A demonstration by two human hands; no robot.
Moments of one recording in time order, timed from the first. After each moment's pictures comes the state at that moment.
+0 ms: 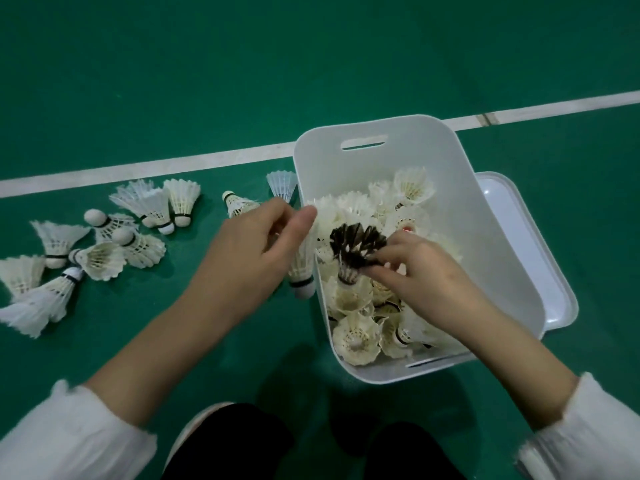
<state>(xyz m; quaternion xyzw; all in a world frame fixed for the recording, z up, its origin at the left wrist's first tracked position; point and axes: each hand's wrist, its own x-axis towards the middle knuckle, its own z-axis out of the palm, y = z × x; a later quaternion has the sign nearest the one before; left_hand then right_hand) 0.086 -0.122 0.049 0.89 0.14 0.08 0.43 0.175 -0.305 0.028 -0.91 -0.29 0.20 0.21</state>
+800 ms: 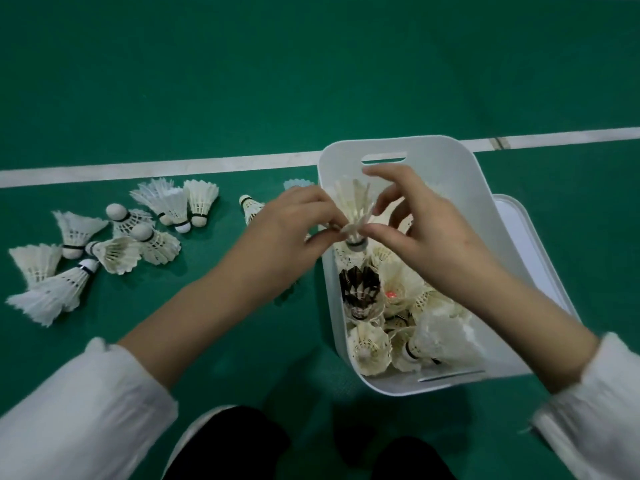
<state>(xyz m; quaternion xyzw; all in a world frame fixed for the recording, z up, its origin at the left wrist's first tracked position) 0.105 -0.100 0.042 0.93 -0.02 0.14 0.34 0.191 -0.262 0.068 -0.87 -0.36 0.13 0.32</state>
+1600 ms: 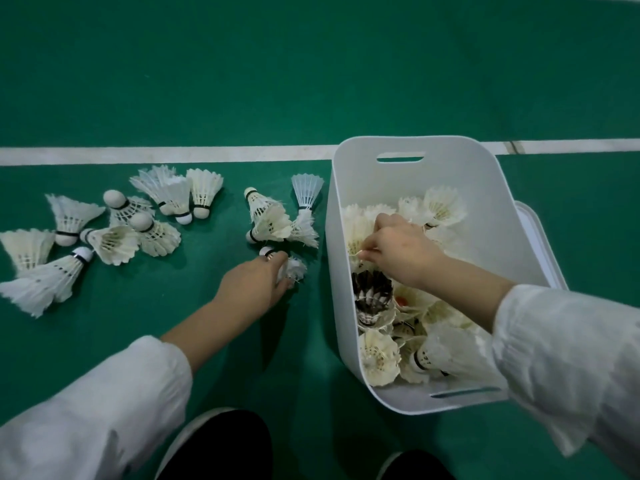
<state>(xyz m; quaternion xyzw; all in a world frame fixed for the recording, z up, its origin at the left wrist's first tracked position) 0.085 -0.064 -0.097 0.96 0.17 -0.14 0.15 0.229 -0.232 -0.017 -0.89 -0.39 0.23 -0.03</state>
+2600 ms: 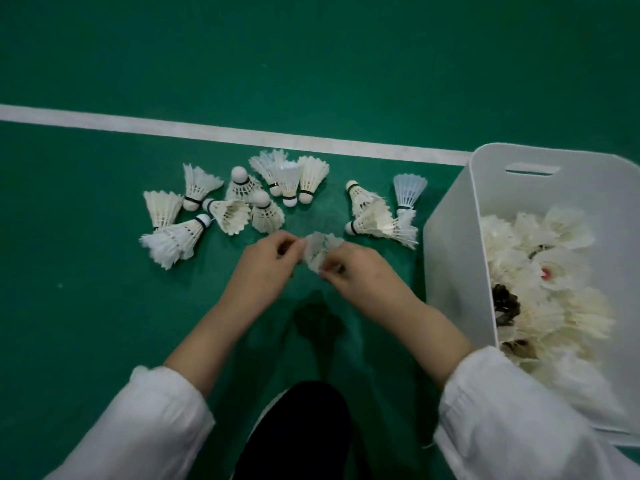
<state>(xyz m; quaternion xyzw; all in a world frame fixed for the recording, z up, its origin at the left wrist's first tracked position) -0.009 0.019 -0.062 0.81 0.37 0.06 0.46 0.092 -0.099 -0.039 -0.83 -0.45 0.27 0.16</state>
